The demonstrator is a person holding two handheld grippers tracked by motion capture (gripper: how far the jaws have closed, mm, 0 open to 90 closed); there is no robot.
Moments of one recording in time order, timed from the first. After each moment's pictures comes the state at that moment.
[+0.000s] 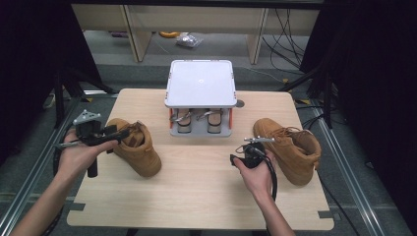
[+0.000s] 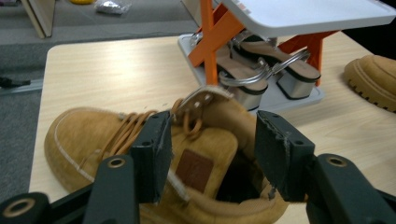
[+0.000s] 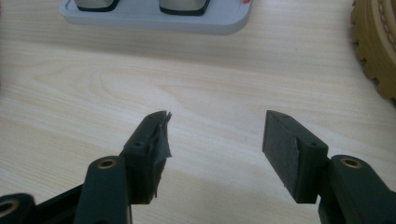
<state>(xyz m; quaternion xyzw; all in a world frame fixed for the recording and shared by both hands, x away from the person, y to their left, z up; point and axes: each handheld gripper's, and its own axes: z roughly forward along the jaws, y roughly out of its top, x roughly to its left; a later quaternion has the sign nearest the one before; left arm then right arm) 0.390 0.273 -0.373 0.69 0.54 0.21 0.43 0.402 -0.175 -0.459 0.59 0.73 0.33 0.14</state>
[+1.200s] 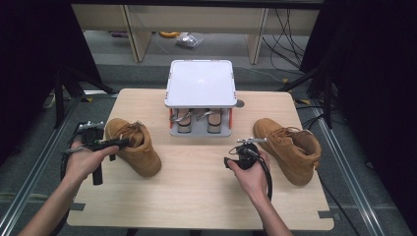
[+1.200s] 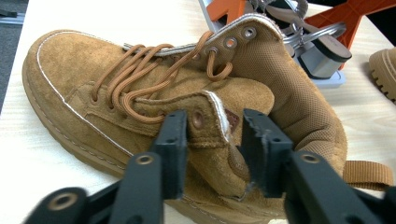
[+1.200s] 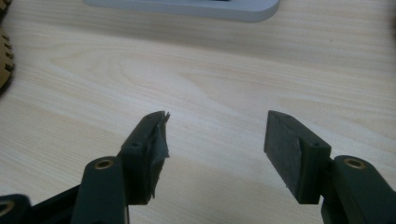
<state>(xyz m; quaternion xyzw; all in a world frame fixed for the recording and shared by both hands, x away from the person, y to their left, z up) 0.399 0.280 -0.410 0.68 0.60 0.15 0.41 0.402 -0.160 -0.461 0.57 0.75 0.31 0.12</state>
